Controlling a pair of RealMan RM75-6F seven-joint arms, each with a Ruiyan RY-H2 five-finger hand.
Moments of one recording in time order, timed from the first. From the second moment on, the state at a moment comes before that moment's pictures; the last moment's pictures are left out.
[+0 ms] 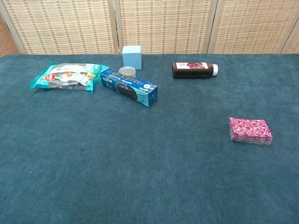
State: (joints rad) left arm -0.15 -1.17 -0.04 -1.52 1.49 1.43 0.13; right arm 0.14 -1.17 0.04 -1.57 -1.49 1.37 -0.17
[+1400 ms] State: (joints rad) left arm -0.15 -1.12 0.00 -1.57 1.52 1.40 0.05; right arm 0.50 -1.39 0.11 -1.57 -1.06 0.90 -0.59
